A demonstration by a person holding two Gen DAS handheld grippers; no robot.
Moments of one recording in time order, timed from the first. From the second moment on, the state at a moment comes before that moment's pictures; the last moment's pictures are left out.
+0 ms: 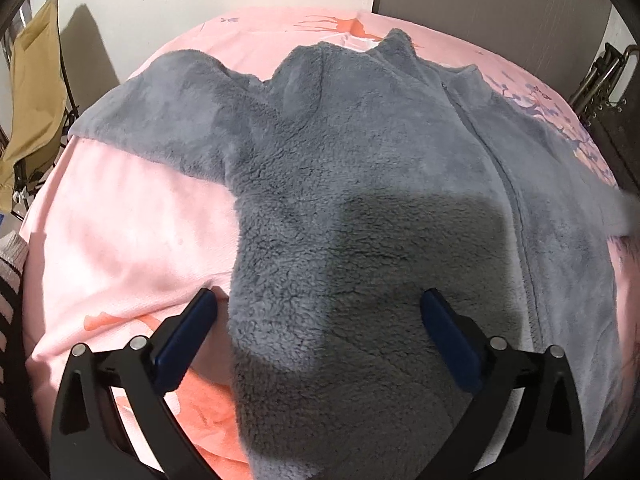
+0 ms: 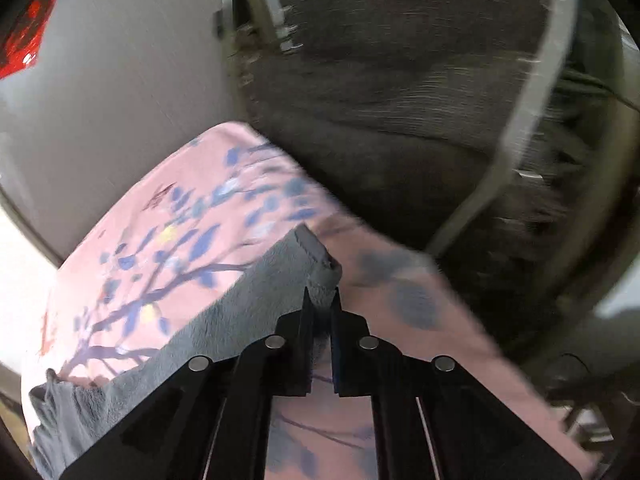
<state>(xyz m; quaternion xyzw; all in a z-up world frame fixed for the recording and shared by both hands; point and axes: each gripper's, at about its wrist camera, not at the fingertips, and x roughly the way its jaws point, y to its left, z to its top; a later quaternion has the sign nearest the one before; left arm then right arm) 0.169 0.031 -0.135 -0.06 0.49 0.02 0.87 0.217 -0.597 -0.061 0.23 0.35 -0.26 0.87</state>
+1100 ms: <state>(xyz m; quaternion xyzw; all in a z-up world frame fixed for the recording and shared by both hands) 0.319 0.365 -0.126 -0.33 0.47 0.24 0.78 0.183 -0.195 -0.120 0.03 0.43 0.12 0.89</state>
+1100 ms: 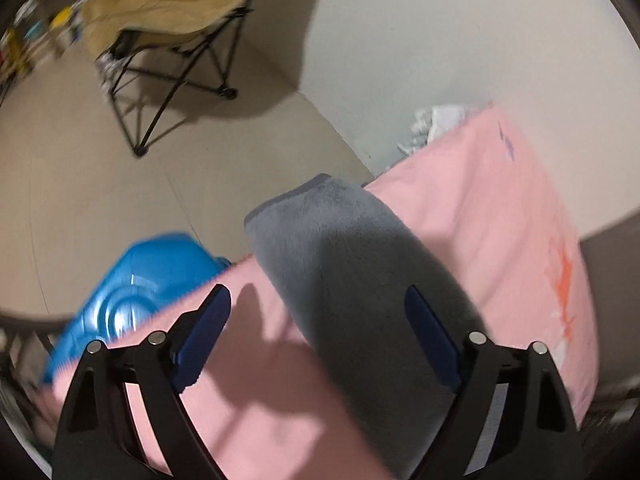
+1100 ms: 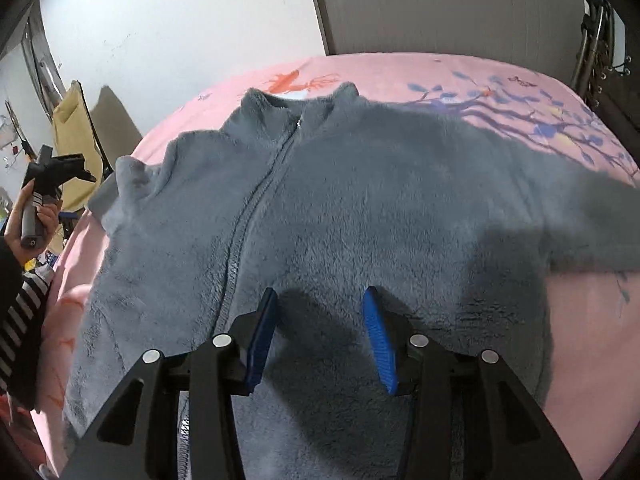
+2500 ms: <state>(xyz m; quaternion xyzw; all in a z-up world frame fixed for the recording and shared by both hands) 0.198 0.334 -0.058 -0.23 0.39 0.32 0.83 0.331 -0.006 -0.092 -0.06 0.42 0.18 0.89</state>
